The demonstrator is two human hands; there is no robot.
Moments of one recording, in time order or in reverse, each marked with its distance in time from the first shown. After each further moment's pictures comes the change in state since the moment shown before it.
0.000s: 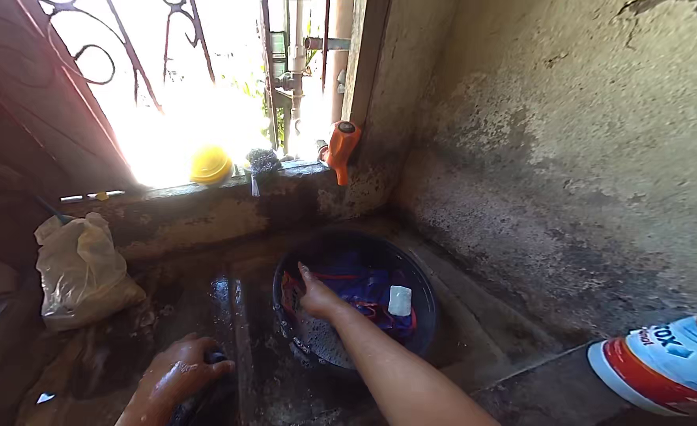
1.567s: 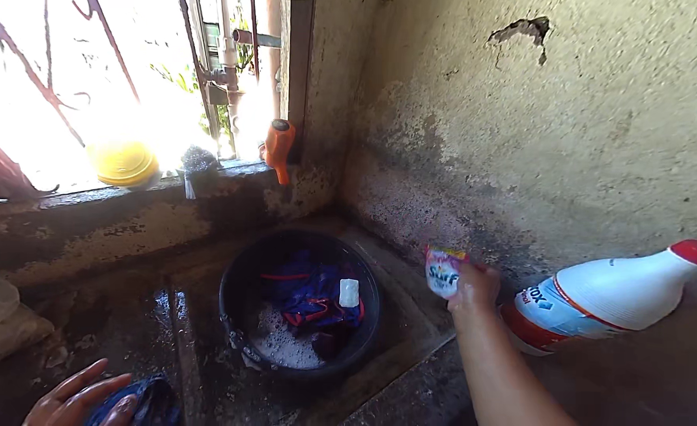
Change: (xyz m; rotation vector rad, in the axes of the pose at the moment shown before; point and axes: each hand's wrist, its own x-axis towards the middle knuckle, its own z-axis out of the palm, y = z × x) left_hand -0.075 -0.009 0.026 -0.732 0.723 0.533; right_hand -0.143 0.194 -0.186 0.844 1.525 0.230
